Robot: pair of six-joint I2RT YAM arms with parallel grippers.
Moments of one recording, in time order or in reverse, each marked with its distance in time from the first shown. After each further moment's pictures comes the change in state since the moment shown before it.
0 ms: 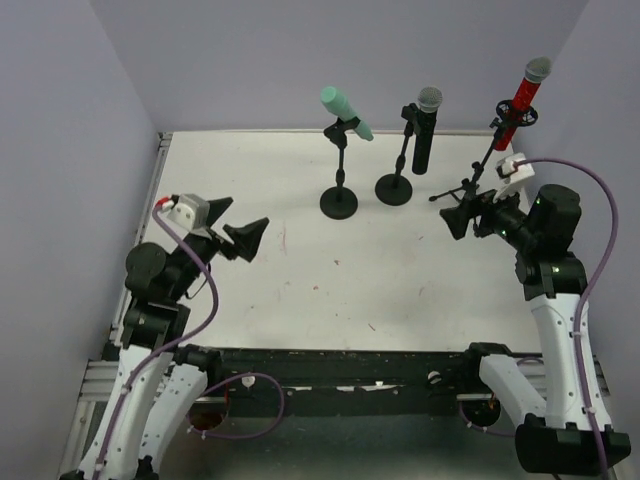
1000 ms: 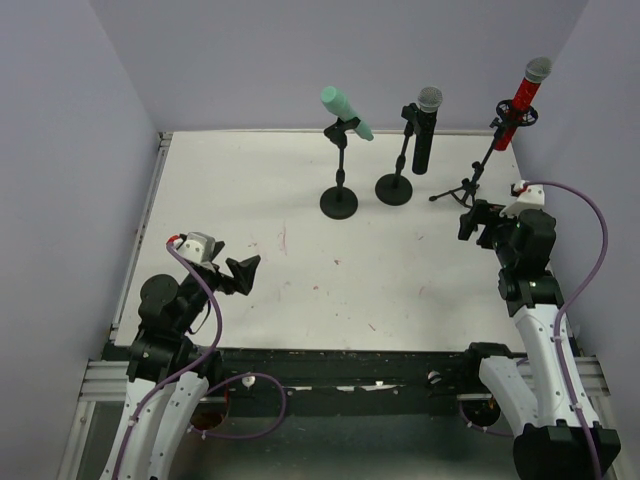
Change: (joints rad) left arm -0.001 -0.397 -0.284 -0.314 -0.134 0.043; right arm -0.003 -0.104 -0.283 0.235 0.628 0.280
